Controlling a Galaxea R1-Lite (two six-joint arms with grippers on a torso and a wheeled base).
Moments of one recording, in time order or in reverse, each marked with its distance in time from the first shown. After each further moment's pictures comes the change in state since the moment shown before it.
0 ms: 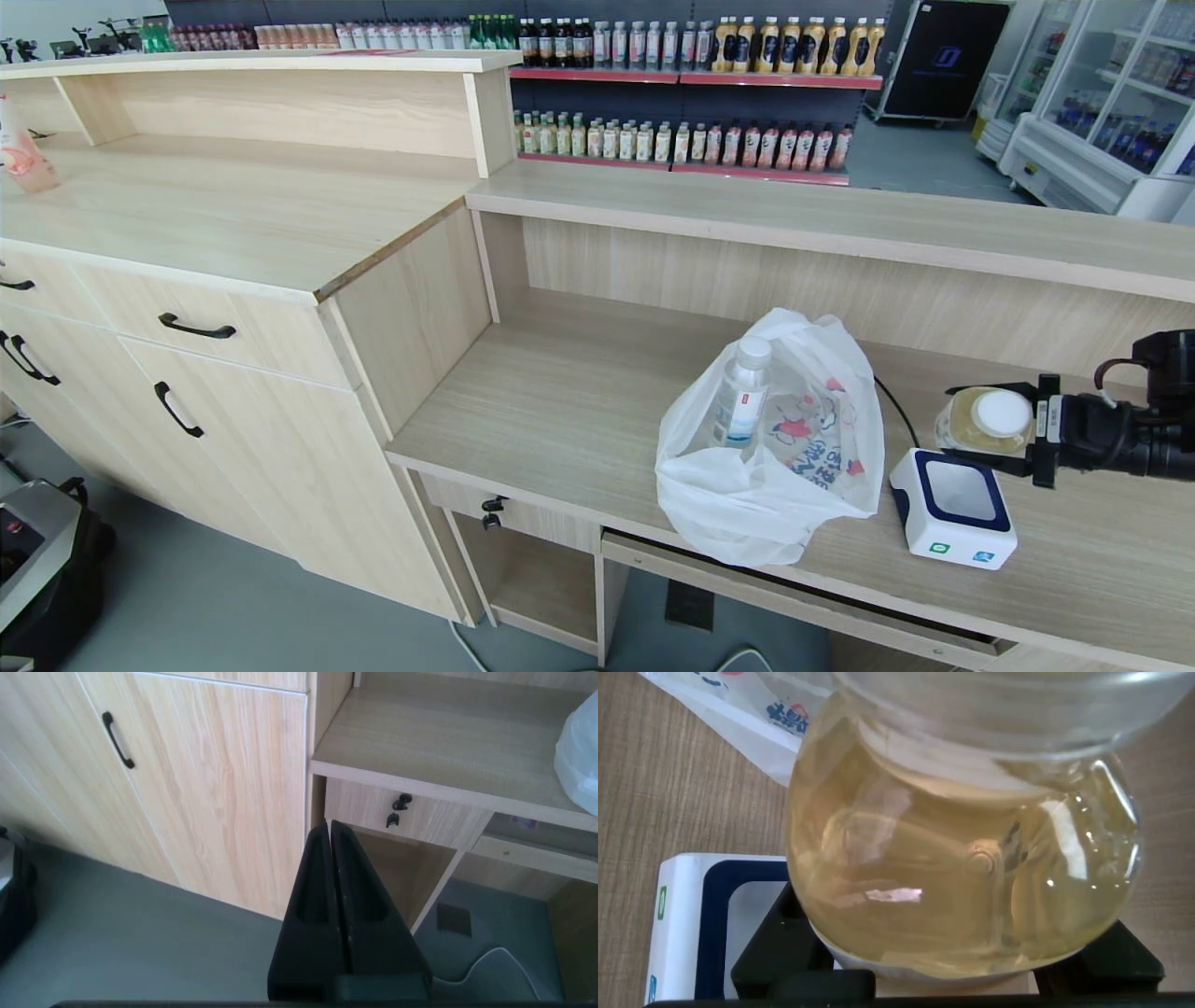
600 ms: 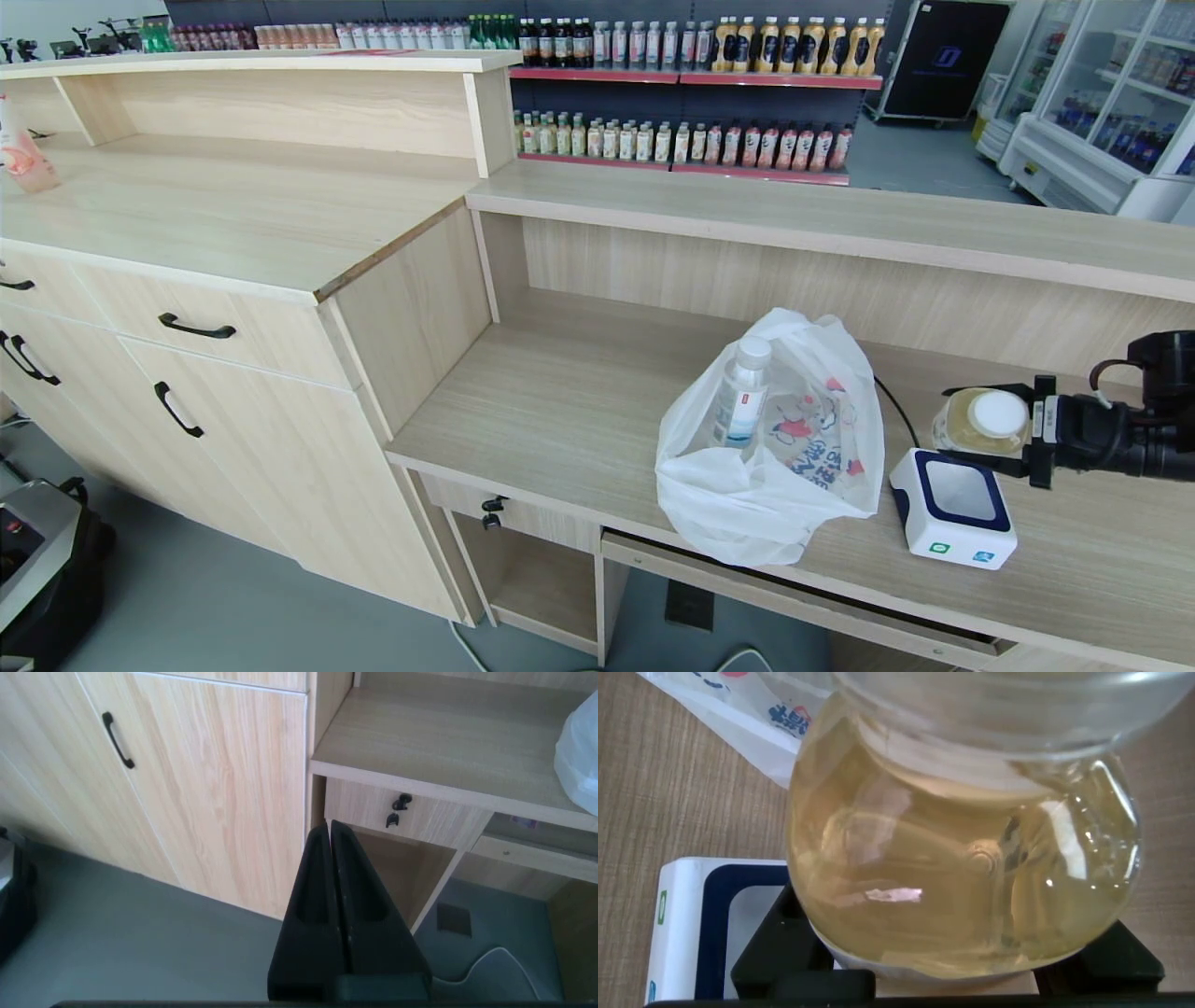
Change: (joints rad) left arm -0.001 0.000 0.000 0.000 0.000 0.000; right arm 0.006 0.005 -0.001 0.002 -0.001 0.005
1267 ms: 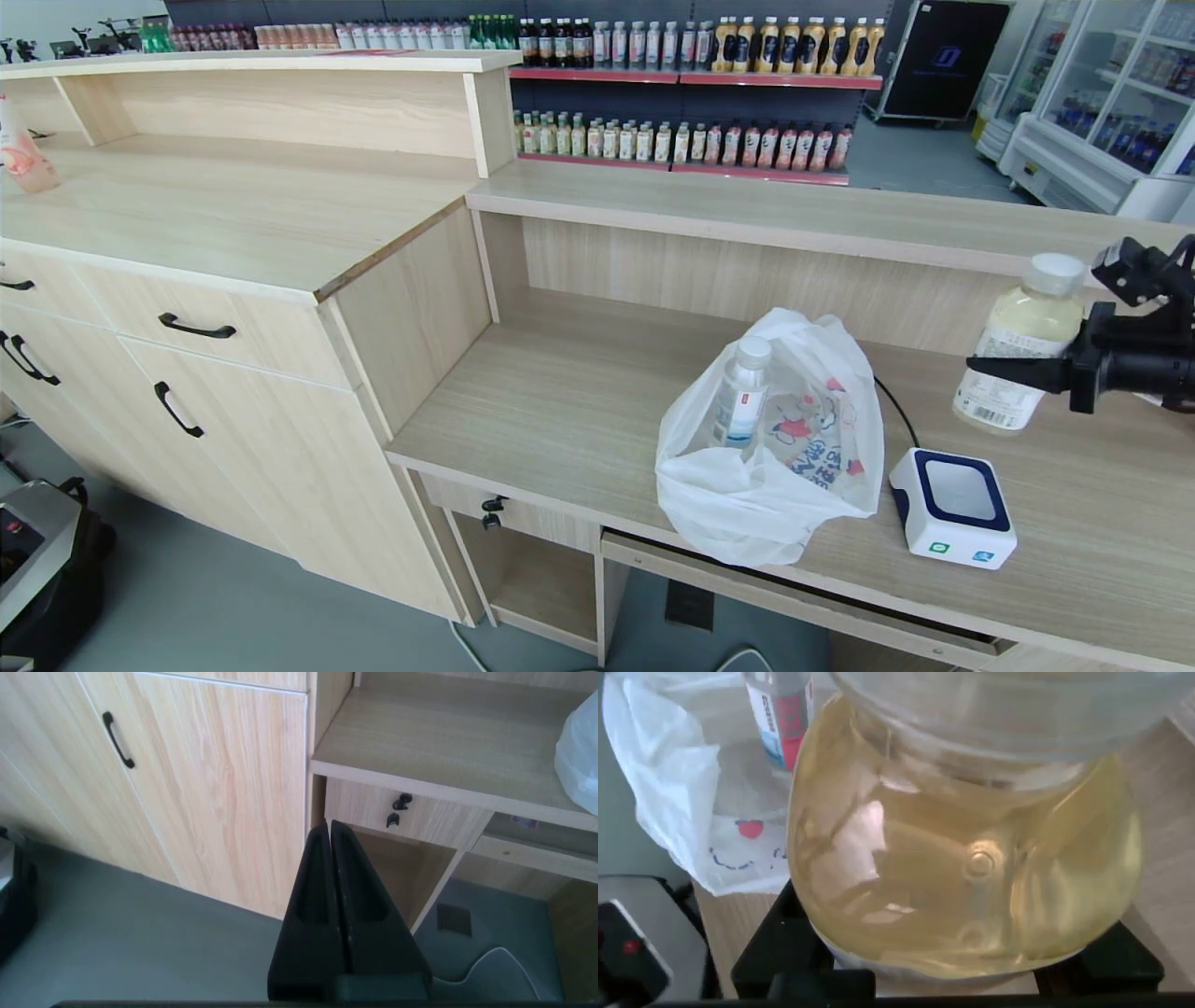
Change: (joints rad) left arm 0.000 0.000 0.000 0.000 0.000 0.000; right arm 0.011 -0.183 -0.138 0.087 -0.084 0.959
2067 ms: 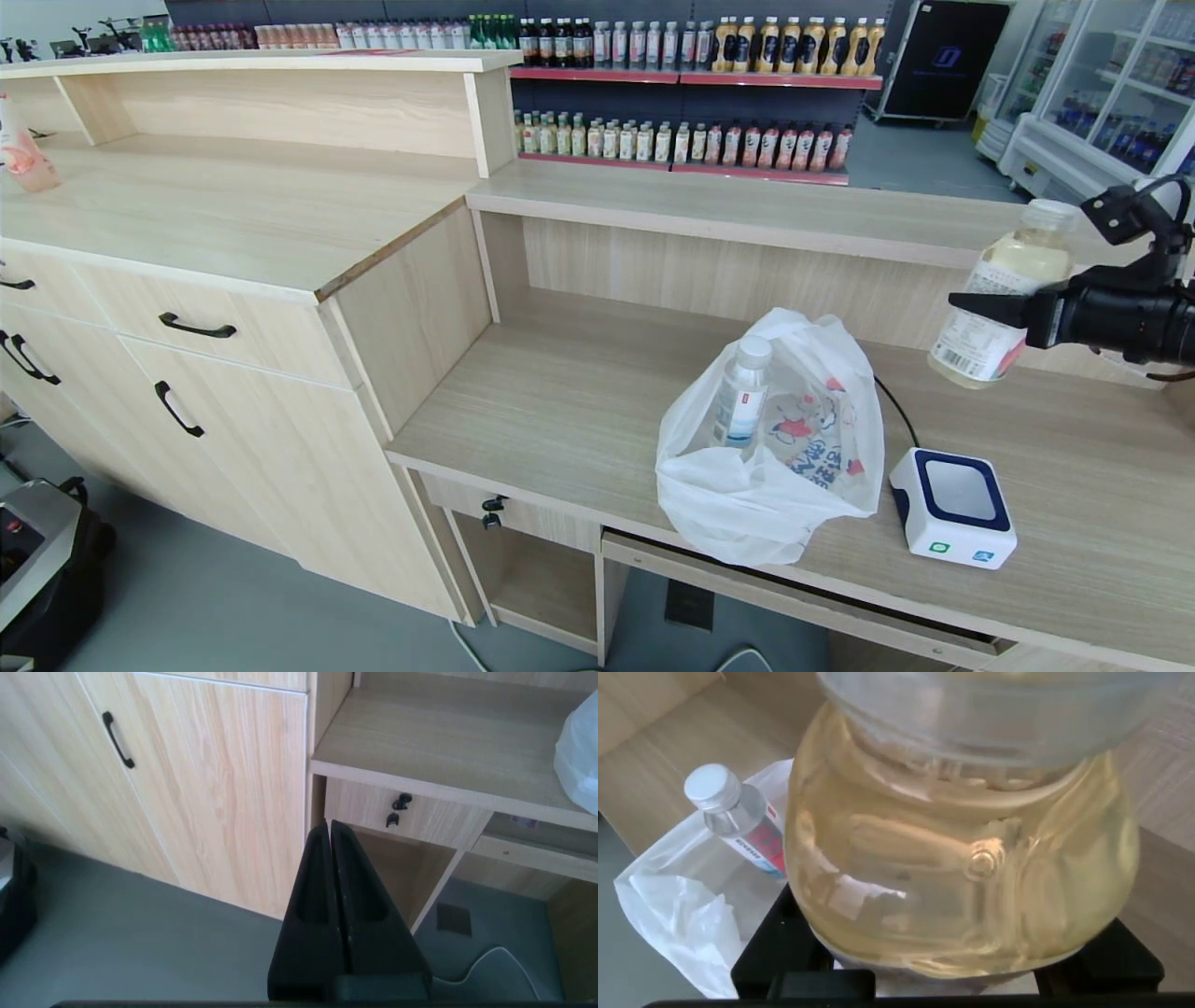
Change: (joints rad) left arm 0.000 0.000 0.000 0.000 0.000 0.000; right arm 0.118 -0.033 0.045 -0.318 -0.310 0.524
